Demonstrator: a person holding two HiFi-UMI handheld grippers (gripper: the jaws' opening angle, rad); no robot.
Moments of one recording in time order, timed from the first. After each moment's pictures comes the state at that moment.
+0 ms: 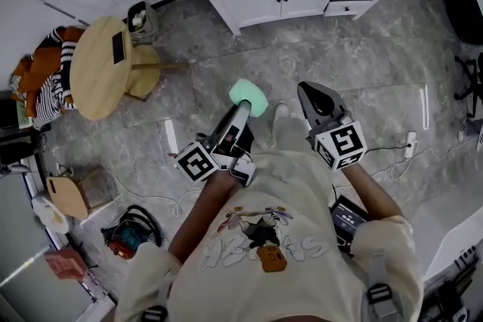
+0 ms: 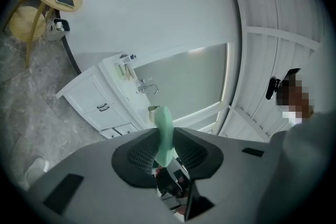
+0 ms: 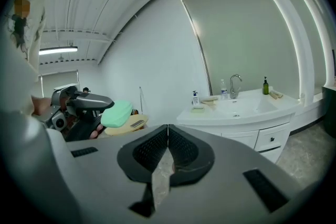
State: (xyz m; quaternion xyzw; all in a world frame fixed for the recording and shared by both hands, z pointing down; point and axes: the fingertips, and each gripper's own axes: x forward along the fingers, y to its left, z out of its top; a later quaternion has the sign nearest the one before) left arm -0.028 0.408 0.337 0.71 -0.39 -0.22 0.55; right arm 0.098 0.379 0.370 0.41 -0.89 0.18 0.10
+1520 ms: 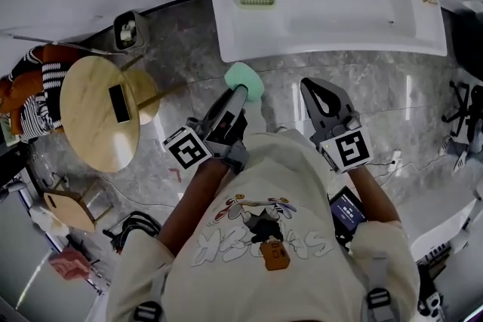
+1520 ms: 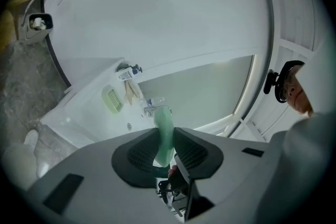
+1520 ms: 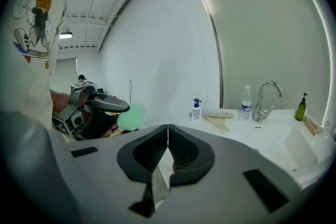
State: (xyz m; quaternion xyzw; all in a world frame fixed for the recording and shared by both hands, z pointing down) left arm -0.157 0.042 0.377 0.69 -0.38 -0.20 0.58; right arm -0.029 0.034 0.370 0.37 -0.90 0.14 0.16
